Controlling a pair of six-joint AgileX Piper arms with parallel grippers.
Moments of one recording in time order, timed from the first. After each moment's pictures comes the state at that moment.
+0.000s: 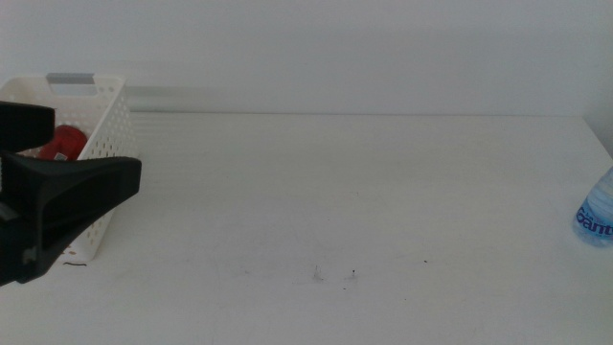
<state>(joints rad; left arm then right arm) -0.53 0.66 -0.95 -0.14 0.79 0.15 0.04 0.00 0.00 -0.02 0.25 0.21</state>
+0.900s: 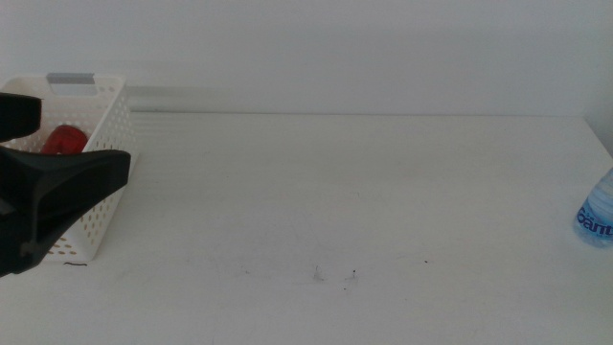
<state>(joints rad) -0.54 0.66 -0.95 -0.06 0.79 0.14 0.04 0.00 0.00 -0.01 0.16 0.21</state>
